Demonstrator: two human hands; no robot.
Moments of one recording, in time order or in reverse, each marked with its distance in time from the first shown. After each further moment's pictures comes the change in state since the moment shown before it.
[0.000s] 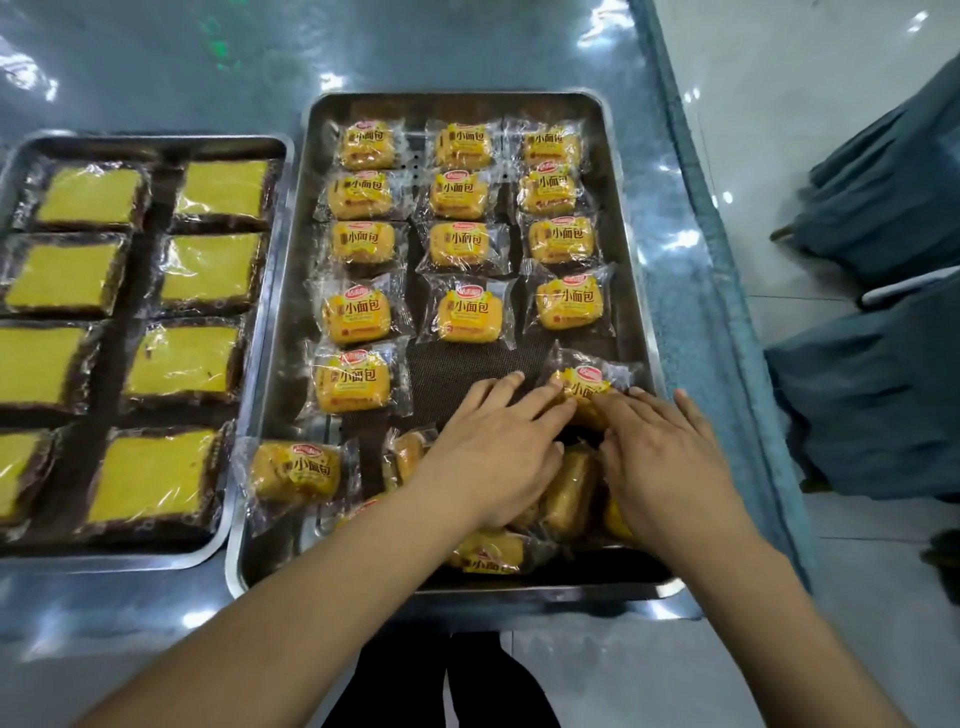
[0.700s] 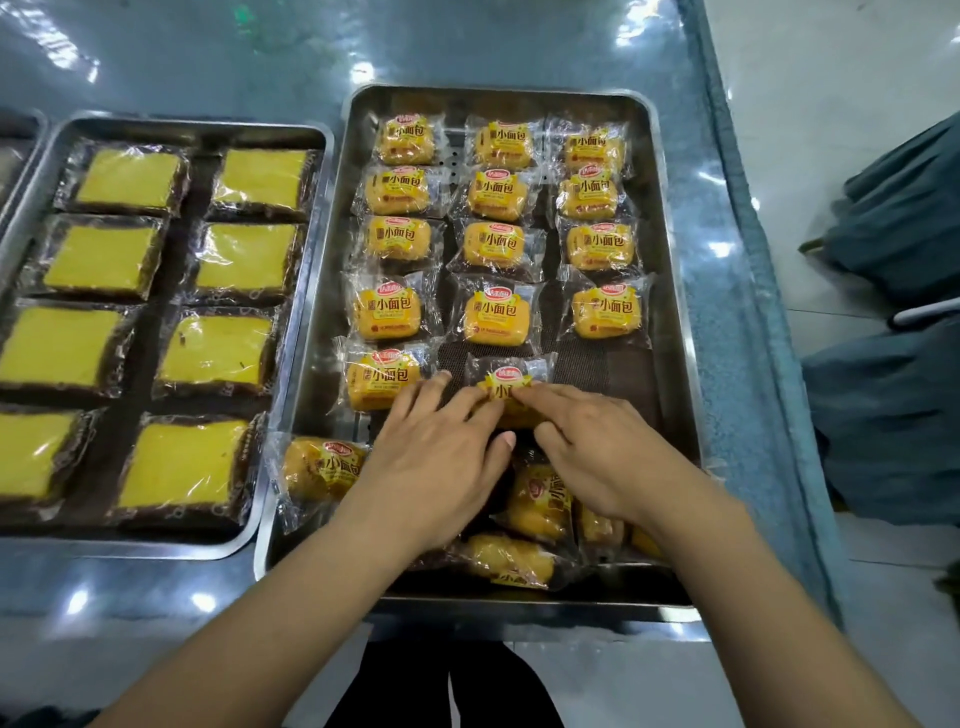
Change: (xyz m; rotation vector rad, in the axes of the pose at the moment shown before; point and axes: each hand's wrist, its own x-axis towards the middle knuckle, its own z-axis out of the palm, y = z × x) left_hand -0.053 -0.041 -0.007 -0.016 0.084 -0.255; right_hand 0.050 -0.060 -0.010 0.189 -0.384 -0.243
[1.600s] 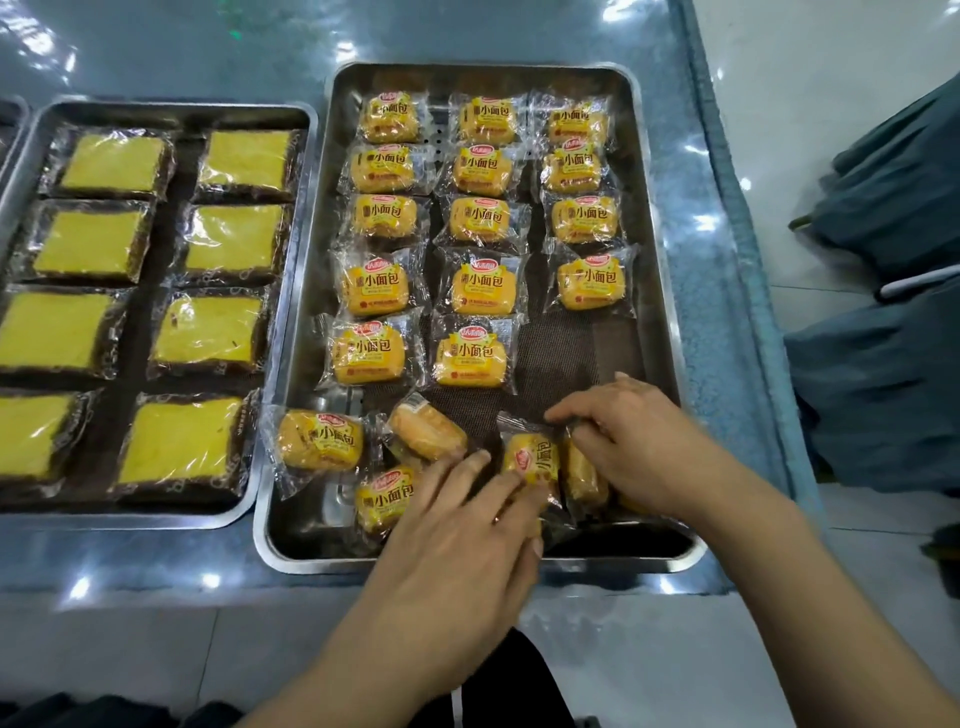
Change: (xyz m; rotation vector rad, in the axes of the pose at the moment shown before) left_hand -0.078 0.048 0.013 -0.113 -0.064 0.126; right_hand -0.039 0.026 -0.004 -0.020 0.081 -0.035
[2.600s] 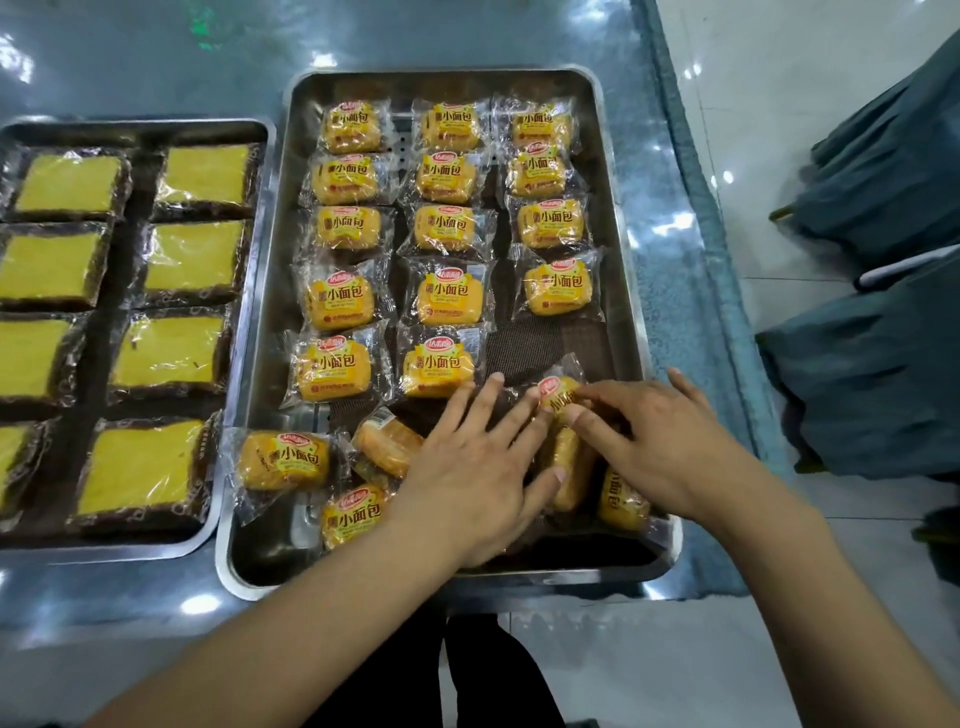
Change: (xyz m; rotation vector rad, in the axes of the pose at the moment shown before) left_hand 0.085 0.004 -0.004 0.203 -0.048 0.073; right_hand -0.016 0.036 -0.008 -0.022 0.062 0.226
